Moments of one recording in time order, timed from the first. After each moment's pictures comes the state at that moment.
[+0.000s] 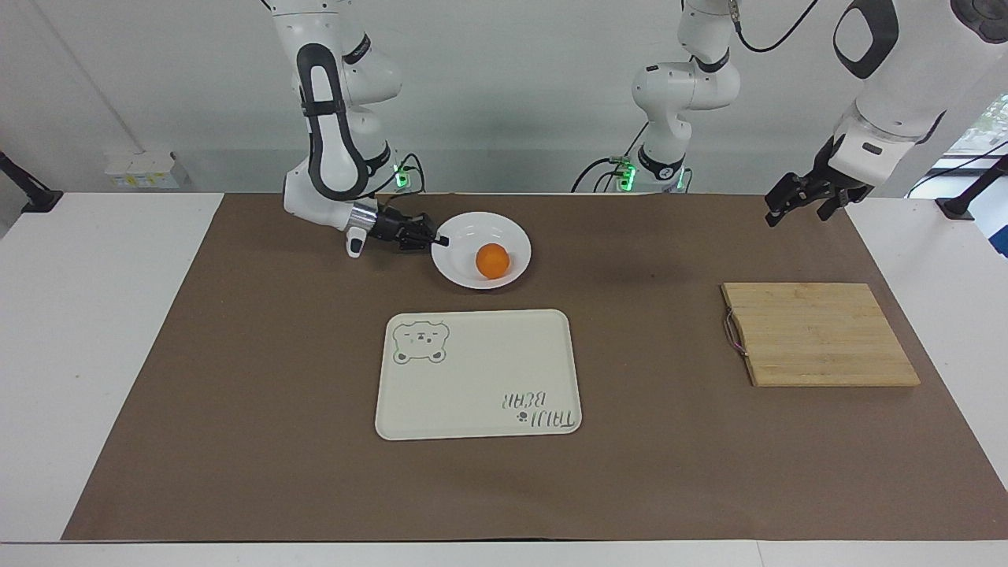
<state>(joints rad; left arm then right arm) -0.03 -0.03 0.02 -1.65 -0.03 1.54 -0.10 0.23 -0.08 -0.11 -2.73 1.34 2.08 -0.89</state>
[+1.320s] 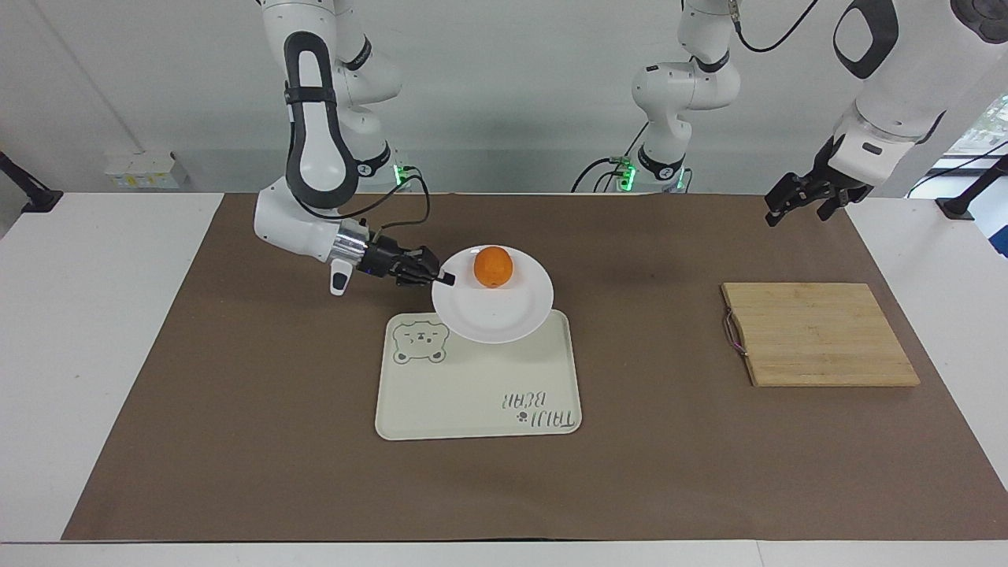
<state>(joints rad) -0.03 -0.03 0.02 -1.65 -0.03 1.54 -0.10 0.23 0.13 -0.11 -2.18 1.29 2.03 -0.49</state>
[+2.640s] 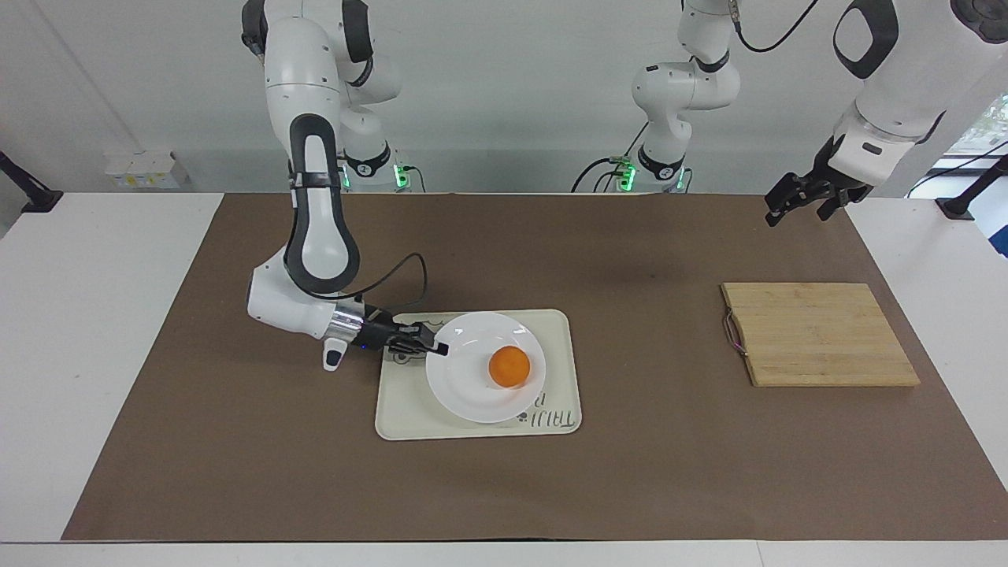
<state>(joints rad) -0.03 -0.03 0.02 -1.65 -0.03 1.54 -0.10 0.19 0.49 -0.12 -1.84 1.22 2.01 -0.48</state>
